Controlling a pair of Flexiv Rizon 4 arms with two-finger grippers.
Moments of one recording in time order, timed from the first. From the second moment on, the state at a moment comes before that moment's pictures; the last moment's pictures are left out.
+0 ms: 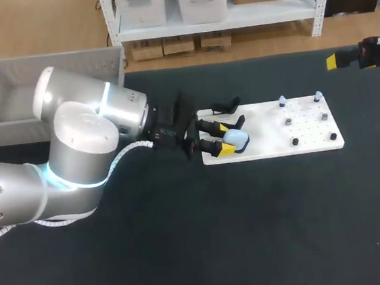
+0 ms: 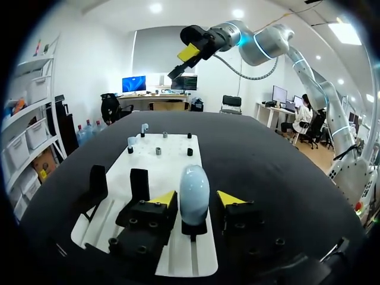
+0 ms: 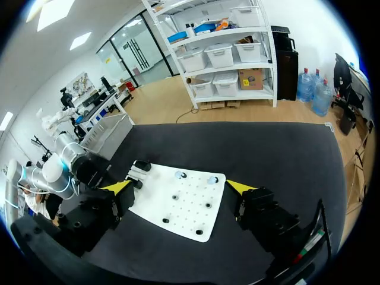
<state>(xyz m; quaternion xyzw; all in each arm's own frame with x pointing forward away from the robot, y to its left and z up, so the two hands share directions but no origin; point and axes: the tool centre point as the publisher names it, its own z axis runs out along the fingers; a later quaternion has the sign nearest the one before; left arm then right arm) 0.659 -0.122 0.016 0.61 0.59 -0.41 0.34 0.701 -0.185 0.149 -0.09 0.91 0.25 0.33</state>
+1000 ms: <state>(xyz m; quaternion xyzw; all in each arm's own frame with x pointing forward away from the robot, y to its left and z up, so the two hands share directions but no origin) 0.638 -0.122 0.087 0.63 0.52 -0.40 0.42 0.701 -0.185 0.149 -0.09 0.91 0.25 0.33</state>
